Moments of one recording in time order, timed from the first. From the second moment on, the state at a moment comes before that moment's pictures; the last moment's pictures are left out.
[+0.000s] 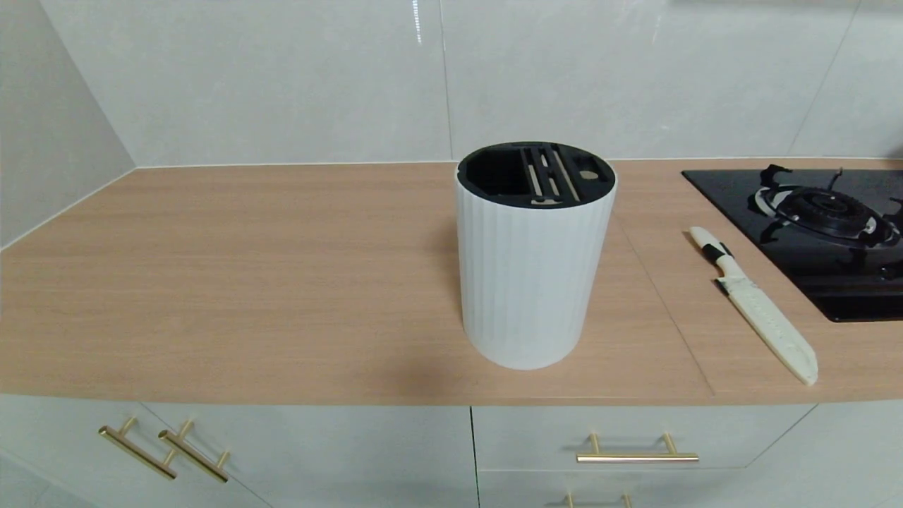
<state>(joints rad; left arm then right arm) 0.00 0.00 0.00 0.00 0.00 0.00 -0.01 0.00 0.00 0.00 -0.02 -0.02</state>
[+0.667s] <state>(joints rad) 0.00 0.00 0.00 0.00 0.00 0.00 0.00 0.00 0.00 0.00 -0.02 -0.02</state>
